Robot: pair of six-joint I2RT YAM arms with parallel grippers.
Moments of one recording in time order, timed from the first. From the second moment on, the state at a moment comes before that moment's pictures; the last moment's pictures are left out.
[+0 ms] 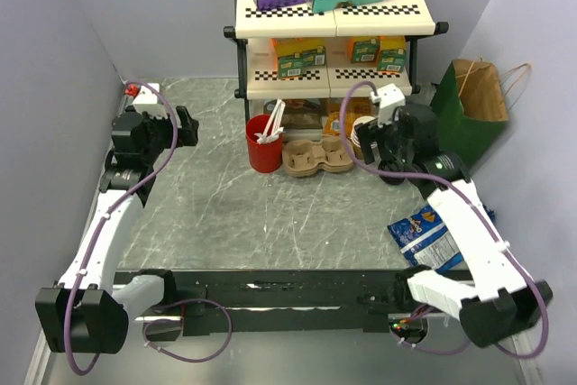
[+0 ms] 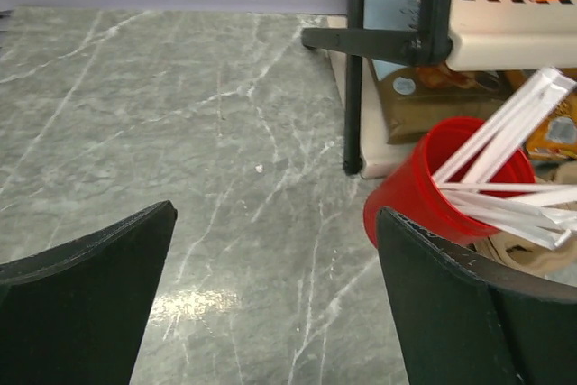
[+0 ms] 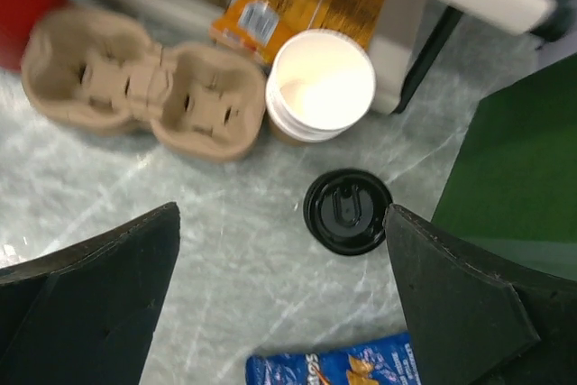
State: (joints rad) left arm -0.04 1.05 0.91 -0.06 0.12 -0.13; right arm 0.30 1.06 1.15 -0.57 0.08 -0.20
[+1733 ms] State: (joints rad) left arm -0.02 1.06 0.91 -0.08 0.38 -0.09; right arm 0.18 1.86 1.69 -0.88 -0.23 -0.61
